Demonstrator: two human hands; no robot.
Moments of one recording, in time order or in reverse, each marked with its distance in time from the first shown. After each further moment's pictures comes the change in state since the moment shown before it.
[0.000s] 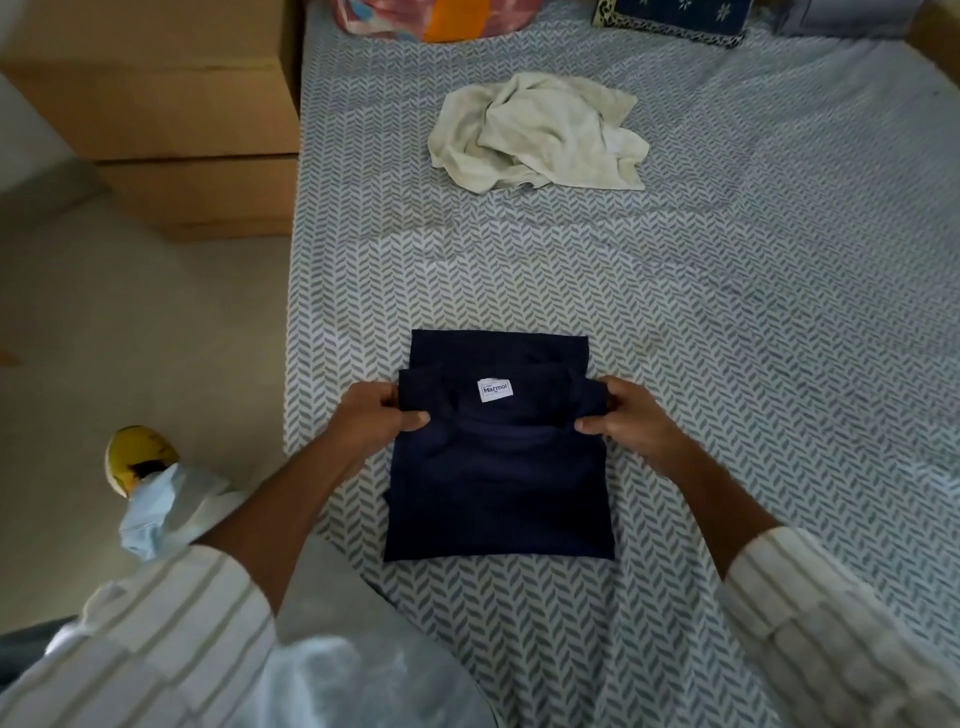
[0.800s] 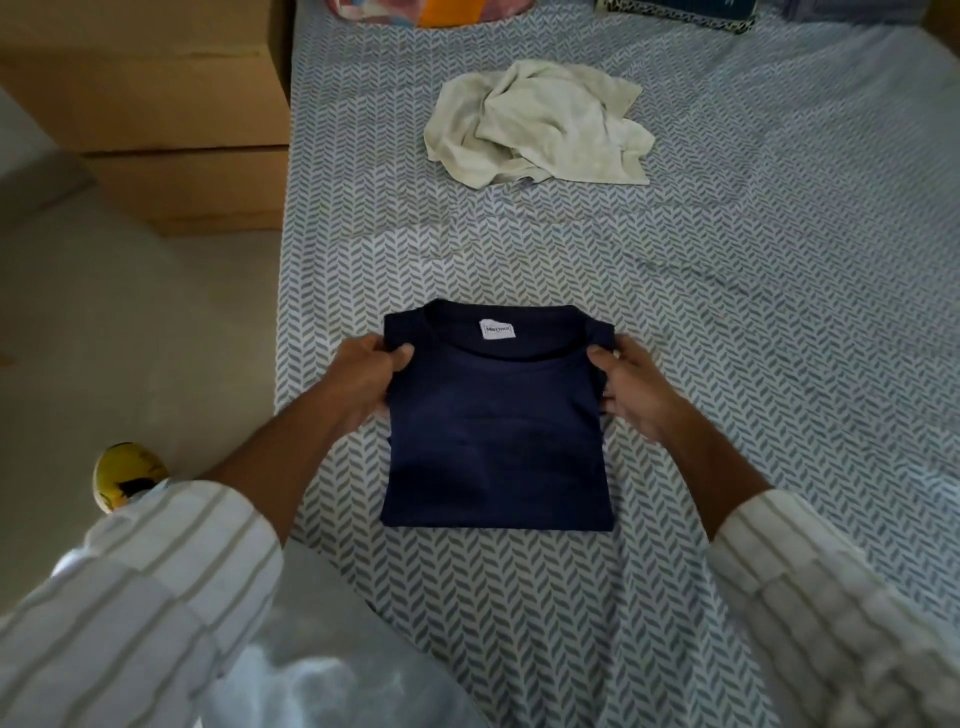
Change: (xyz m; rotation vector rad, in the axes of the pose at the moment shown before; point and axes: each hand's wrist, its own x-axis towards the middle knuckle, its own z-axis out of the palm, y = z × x) left_hand 0.035 0.044 -0.002 -0.246 0.064 -0.070; right_hand 0.030 -0.041 0.004 0.315 0.129 0.071
